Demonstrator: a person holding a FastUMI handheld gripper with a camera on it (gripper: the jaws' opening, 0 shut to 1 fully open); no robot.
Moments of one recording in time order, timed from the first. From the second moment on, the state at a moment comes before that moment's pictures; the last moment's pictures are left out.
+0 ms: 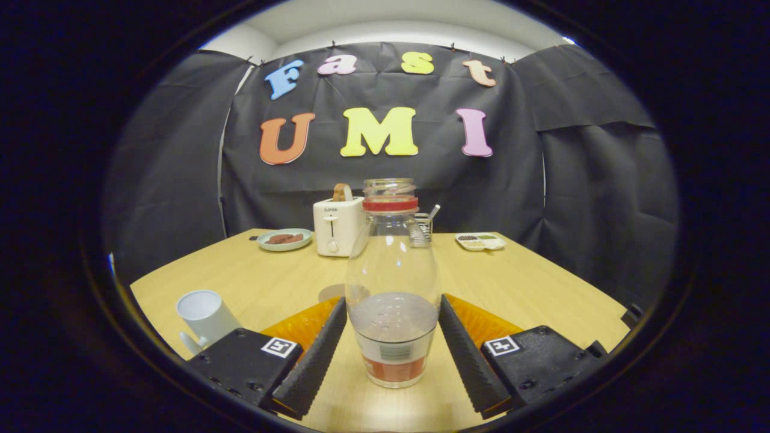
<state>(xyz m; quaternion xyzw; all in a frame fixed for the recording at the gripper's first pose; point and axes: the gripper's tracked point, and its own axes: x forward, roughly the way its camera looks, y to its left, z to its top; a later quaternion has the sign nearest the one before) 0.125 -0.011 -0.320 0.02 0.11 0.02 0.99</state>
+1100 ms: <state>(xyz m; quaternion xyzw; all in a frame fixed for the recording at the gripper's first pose) 0.112 -0.001 -0.275 -0.18 0.12 0.03 0.98</state>
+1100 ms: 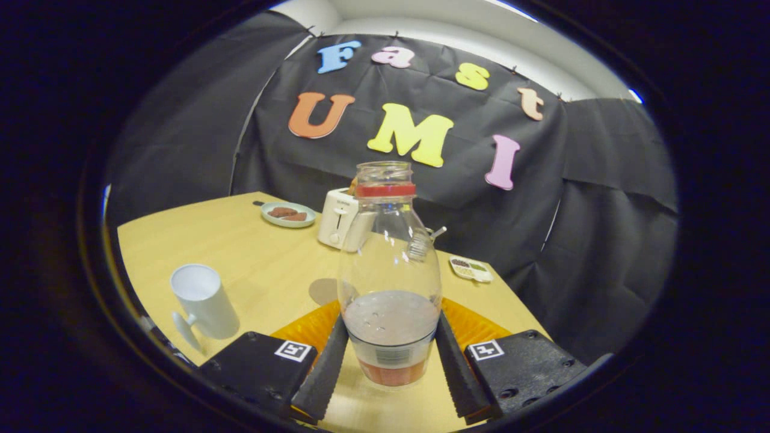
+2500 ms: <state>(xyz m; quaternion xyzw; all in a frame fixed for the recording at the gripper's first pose) 0.099 0.050 -0.284 -0.51 0.10 0.00 0.85</state>
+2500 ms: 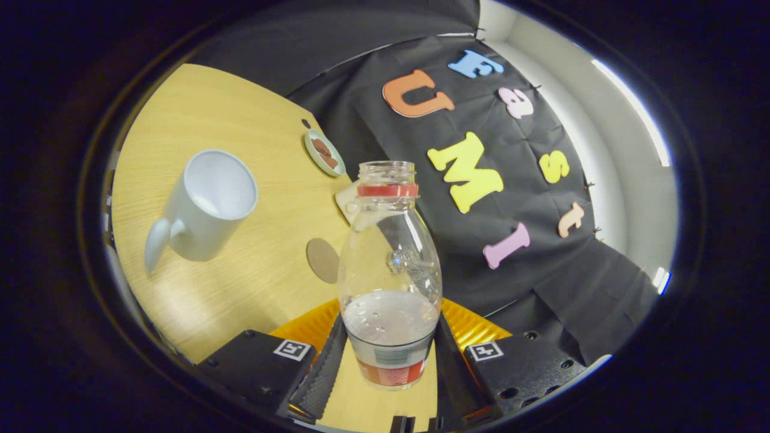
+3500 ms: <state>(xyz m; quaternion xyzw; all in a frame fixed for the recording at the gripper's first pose) 0.107 0.064 -0.279 -0.68 0.06 -0.01 0.73</state>
